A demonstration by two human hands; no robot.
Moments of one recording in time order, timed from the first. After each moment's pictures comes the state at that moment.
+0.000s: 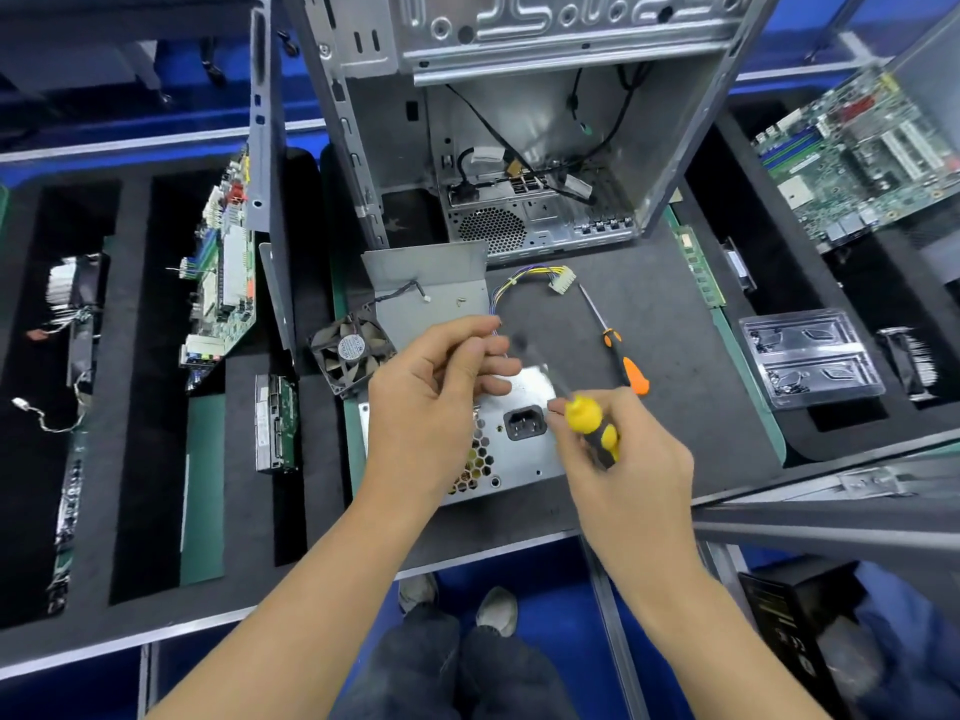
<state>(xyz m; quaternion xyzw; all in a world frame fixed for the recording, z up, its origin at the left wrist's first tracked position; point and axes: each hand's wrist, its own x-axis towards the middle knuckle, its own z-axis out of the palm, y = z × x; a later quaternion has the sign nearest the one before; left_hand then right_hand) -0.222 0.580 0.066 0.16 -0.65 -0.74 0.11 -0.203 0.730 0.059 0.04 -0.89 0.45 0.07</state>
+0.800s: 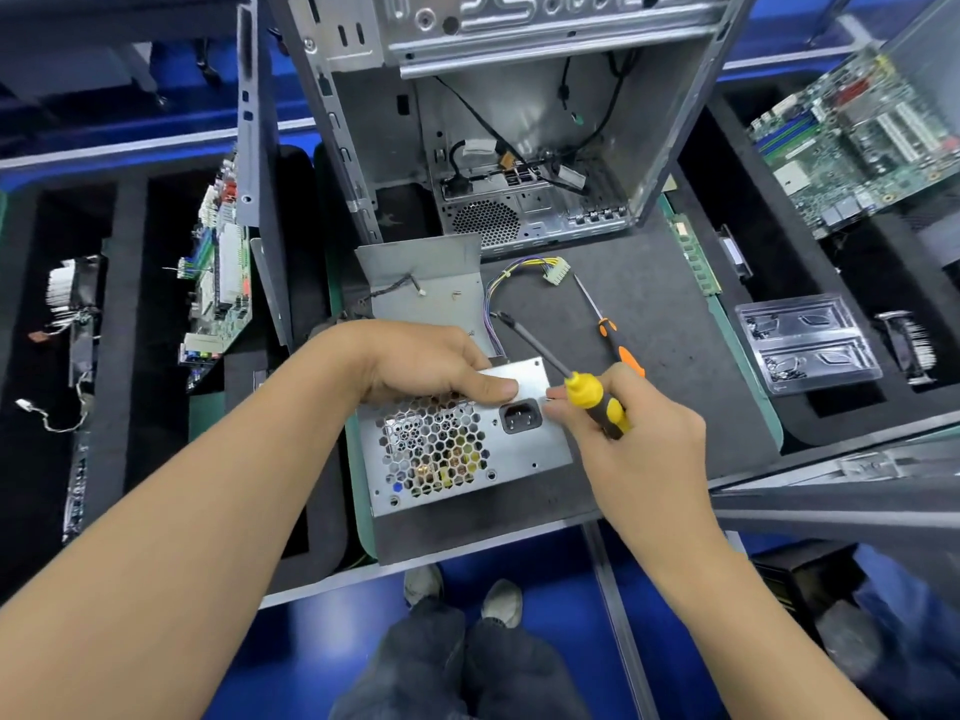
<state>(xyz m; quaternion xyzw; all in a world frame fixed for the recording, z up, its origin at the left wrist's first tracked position) -0.289 0.534 0.076 -0.03 -0.76 -0.44 -0.48 -0.215 0.743 0.063 0.07 -0.89 0.44 0.06</state>
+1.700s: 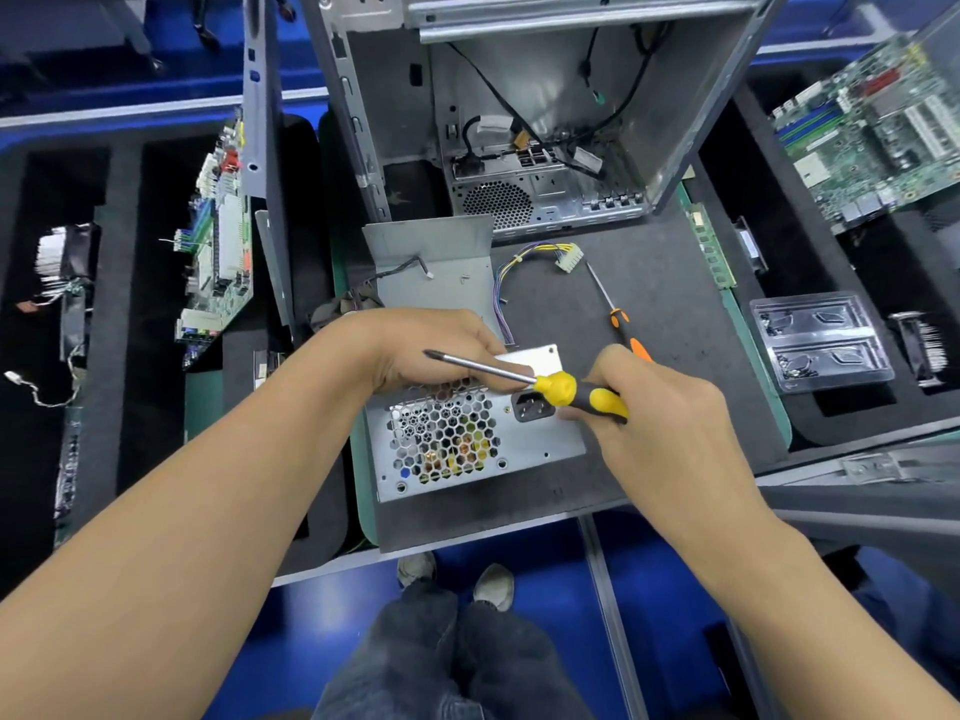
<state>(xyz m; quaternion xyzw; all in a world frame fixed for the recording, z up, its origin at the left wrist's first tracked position) -0.289 0.531 0.068 -0.03 -0.78 -0.45 -0.44 -0.230 0.747 0.084 0.21 -0.95 0.24 0.03</state>
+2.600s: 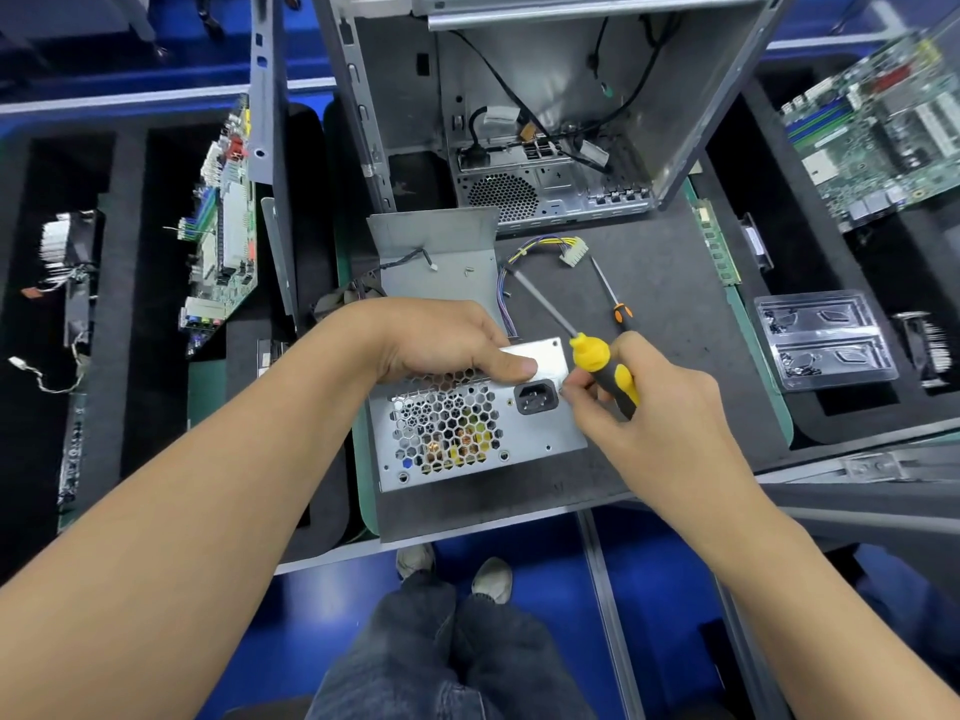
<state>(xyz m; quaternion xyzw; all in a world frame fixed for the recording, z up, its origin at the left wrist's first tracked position) -0.287 0.534 0.068 0.00 -0.76 -0.47 -0.45 -0.232 0.748 0.073 0.14 -0.93 0.35 -0.01</state>
